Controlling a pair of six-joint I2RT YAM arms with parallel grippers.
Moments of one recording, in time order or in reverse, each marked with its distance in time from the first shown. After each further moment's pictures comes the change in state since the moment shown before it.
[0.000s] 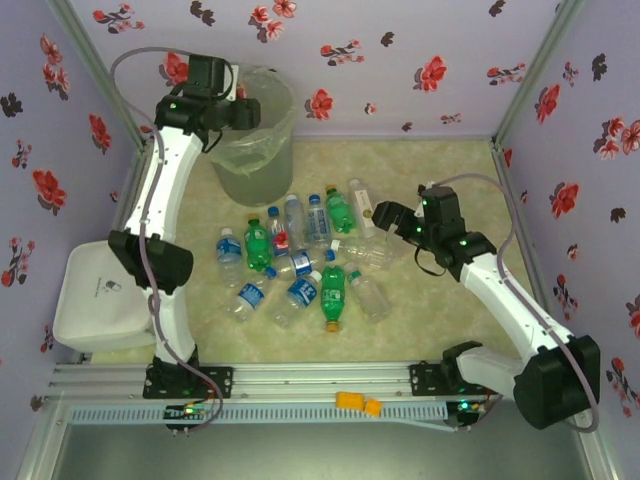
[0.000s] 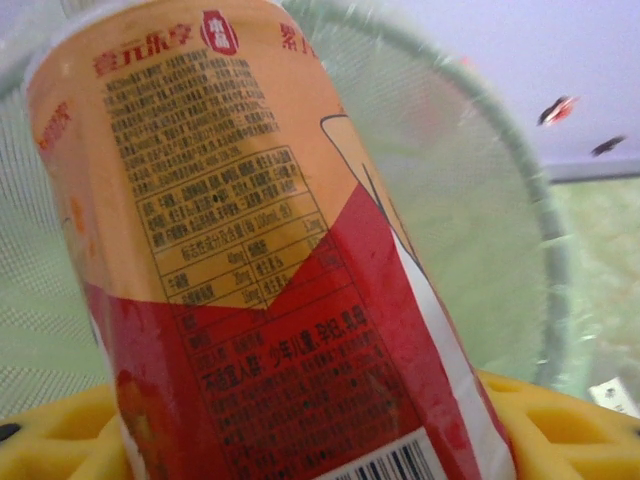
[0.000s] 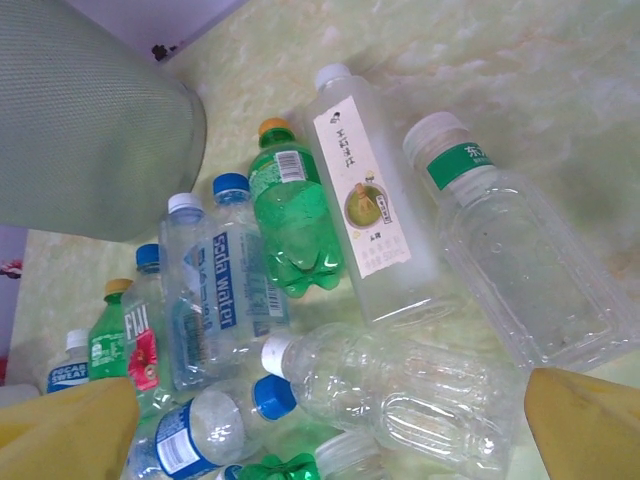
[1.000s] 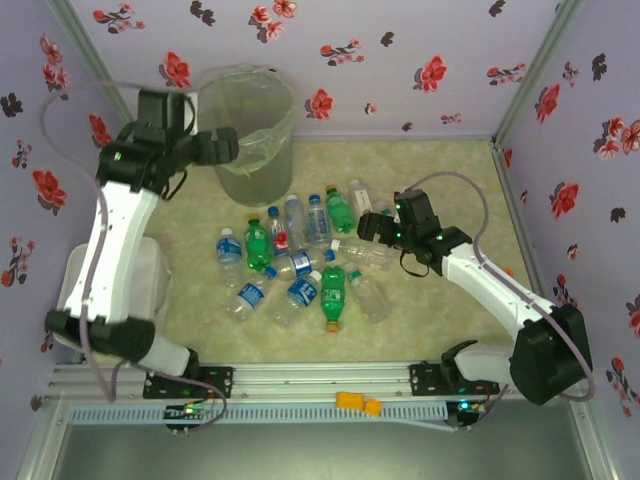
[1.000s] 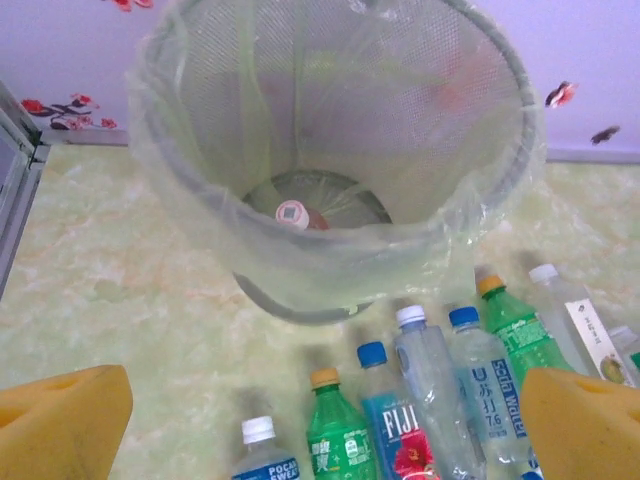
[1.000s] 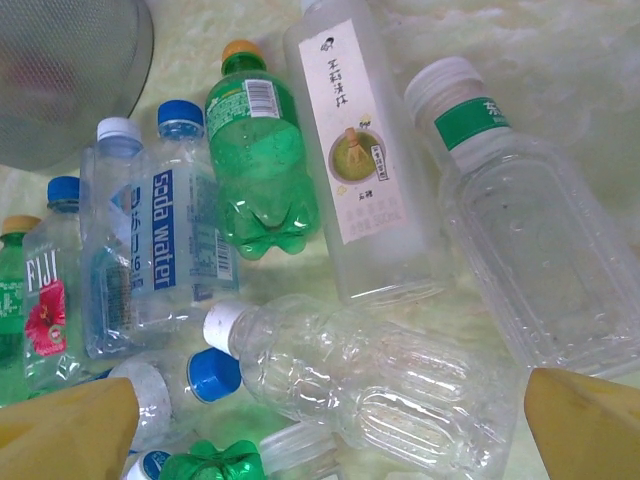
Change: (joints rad) left arm 0.000 -0.611 -0.579 0.031 -0.068 -0.090; right arm 0.126 0.119 0.018 -0.005 0.117 -0.091
